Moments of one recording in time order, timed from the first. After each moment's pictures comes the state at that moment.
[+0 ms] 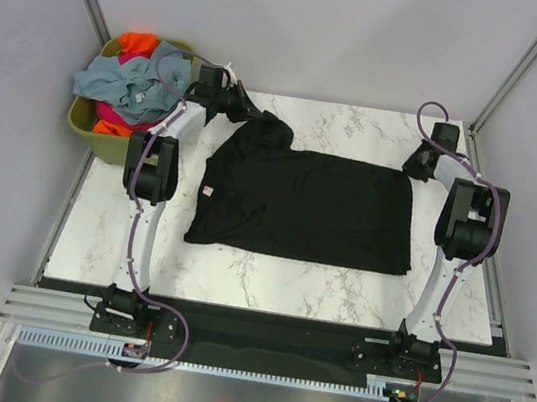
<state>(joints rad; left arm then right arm) -0.14 2.47 2.09 -0.19 0.58 -0.66 -0.13 2.19 1.60 -0.28 -0.03 0.46</state>
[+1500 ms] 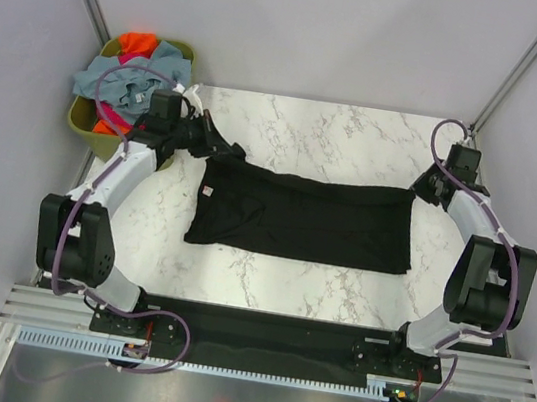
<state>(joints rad) -0.12 1.55 1.22 -0.26 0.54 -0.48 -0.15 1.65 1.13 -0.28 -0.10 0.47</state>
